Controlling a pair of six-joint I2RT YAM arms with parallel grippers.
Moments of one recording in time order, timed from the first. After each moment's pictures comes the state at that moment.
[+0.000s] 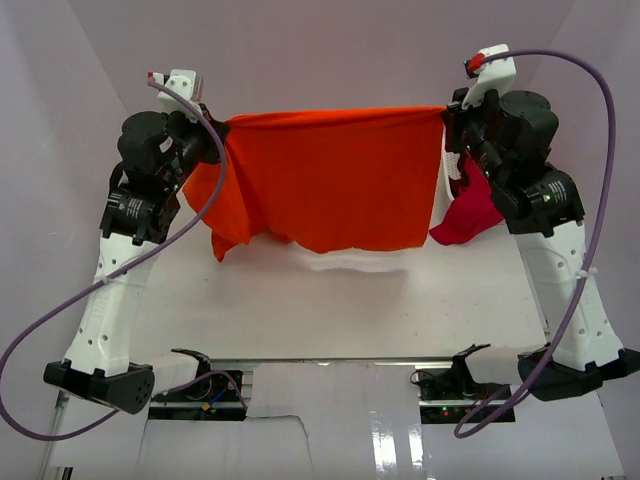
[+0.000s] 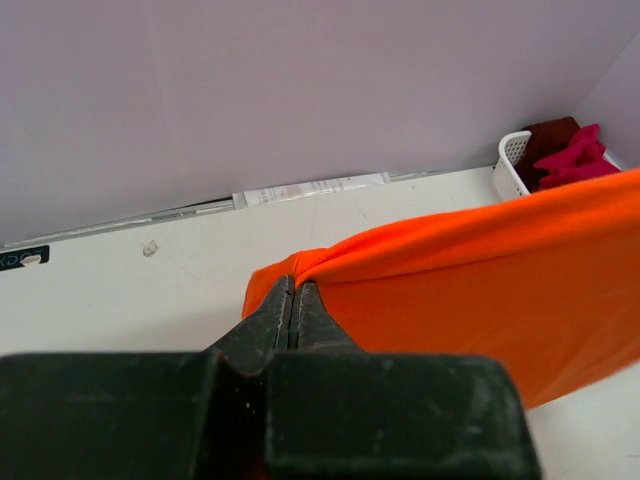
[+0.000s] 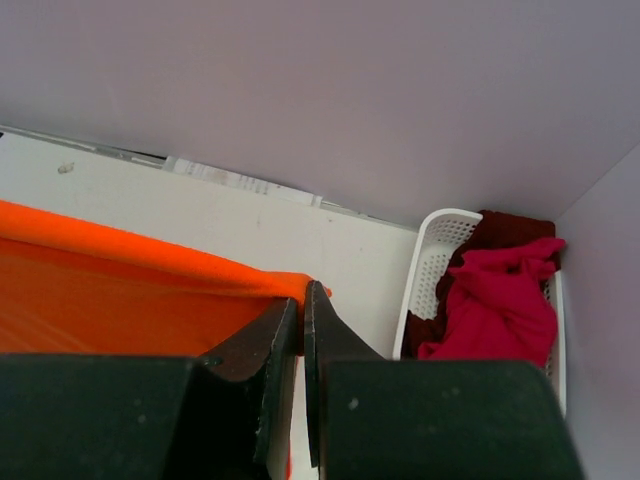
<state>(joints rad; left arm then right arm) -0.28 1.22 1.63 -0.46 0.03 -0.08 0.42 1.27 1.82 -0.65 0.18 -0.10</state>
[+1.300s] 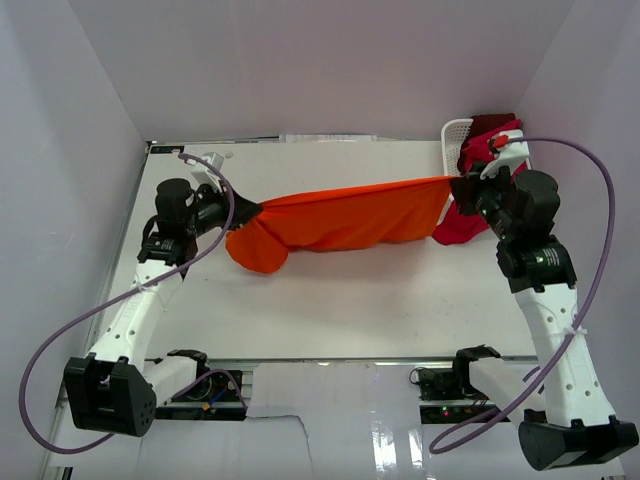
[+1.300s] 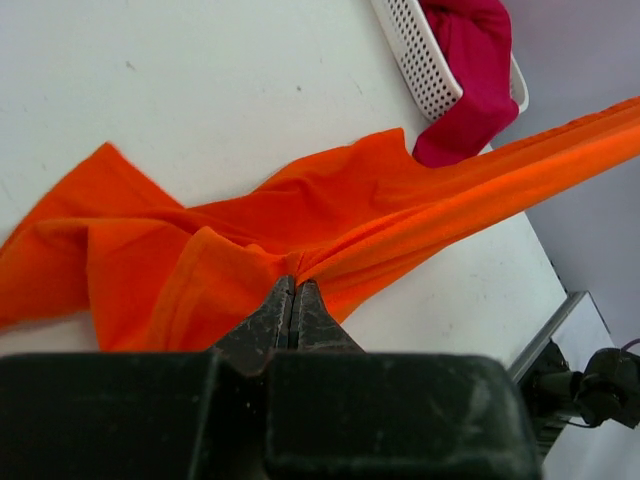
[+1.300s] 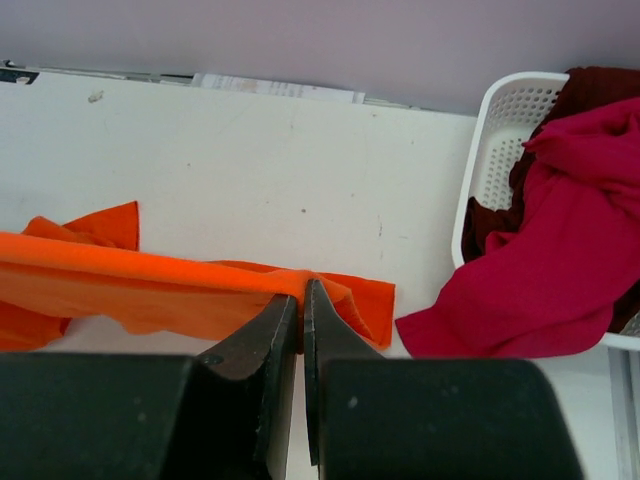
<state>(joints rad) -0.12 1.10 0.92 -0.11 0.56 -0.37 0.15 0.92 1.16 -0.42 -0.14 0.05</state>
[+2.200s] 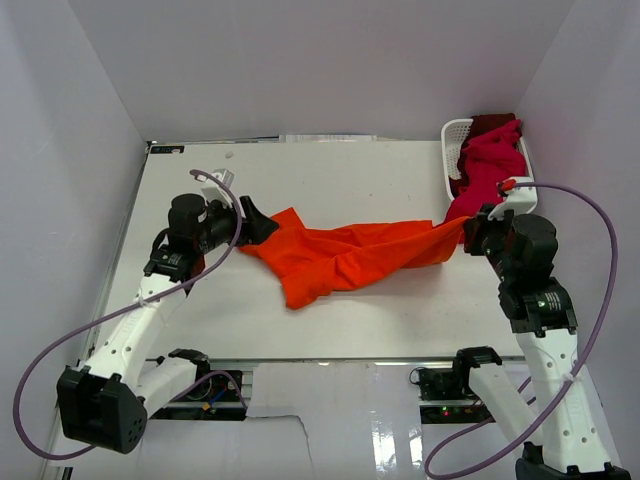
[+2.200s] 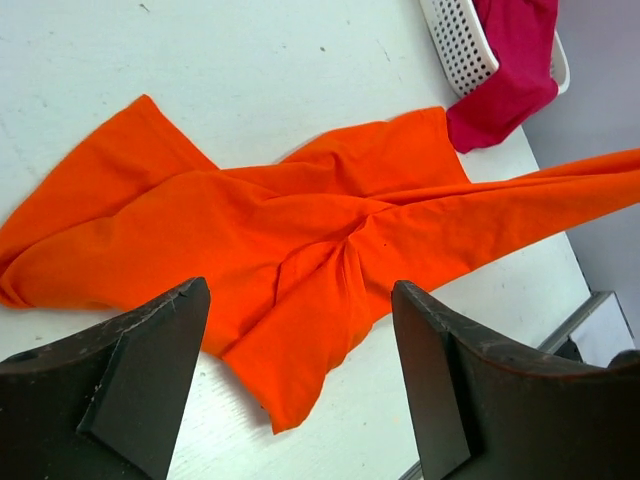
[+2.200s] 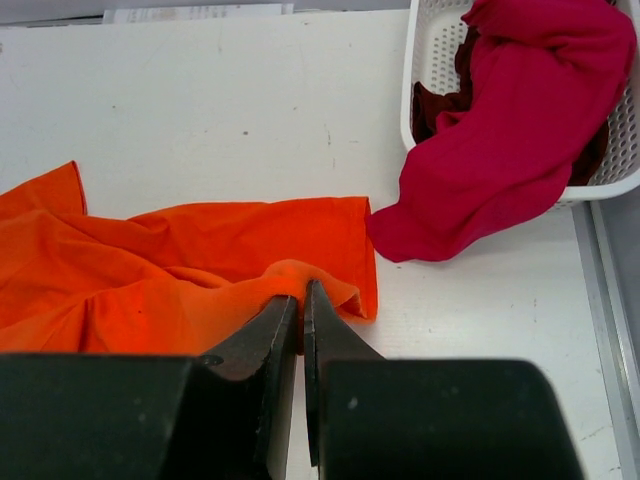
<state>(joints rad) -0.24 1.00 0.81 -0.16 0.39 -0.41 0.14 0.67 0.93 -0.54 0.00 0.11</state>
